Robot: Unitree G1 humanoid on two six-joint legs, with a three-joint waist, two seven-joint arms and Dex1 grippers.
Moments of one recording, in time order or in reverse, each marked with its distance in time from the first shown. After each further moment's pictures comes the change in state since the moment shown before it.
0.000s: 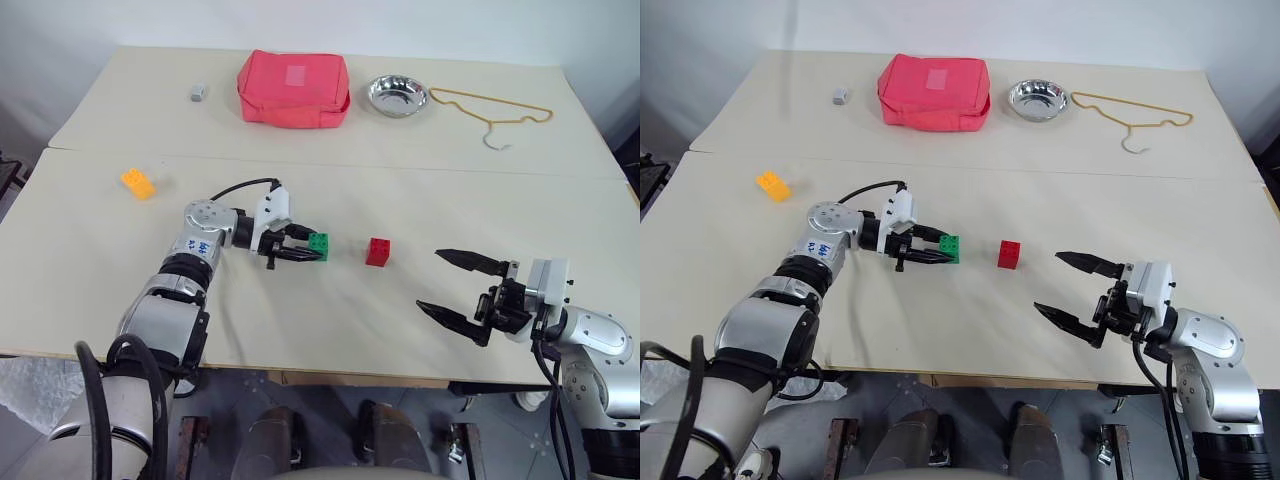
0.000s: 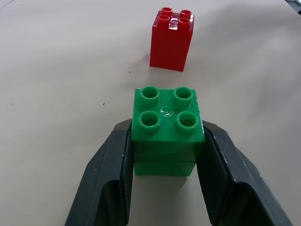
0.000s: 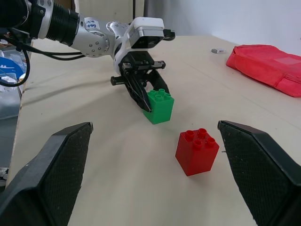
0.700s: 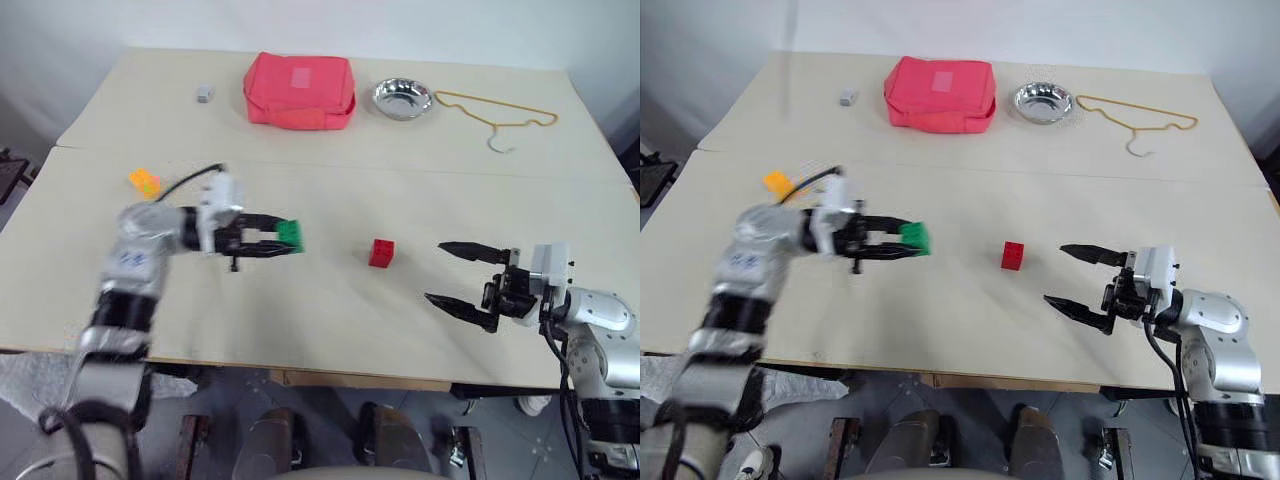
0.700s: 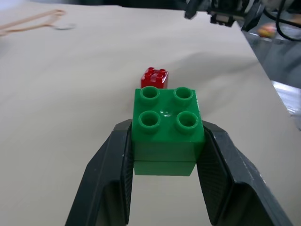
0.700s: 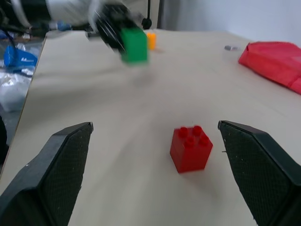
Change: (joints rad) left arm 0.247 0.126 -0.012 -0.670 -0.232 0.411 -0.010; right arm -0.125 -0.014 0.003 0.152 -0.009 -0.008 0.117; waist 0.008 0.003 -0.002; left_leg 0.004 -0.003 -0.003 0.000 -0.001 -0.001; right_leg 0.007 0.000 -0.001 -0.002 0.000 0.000
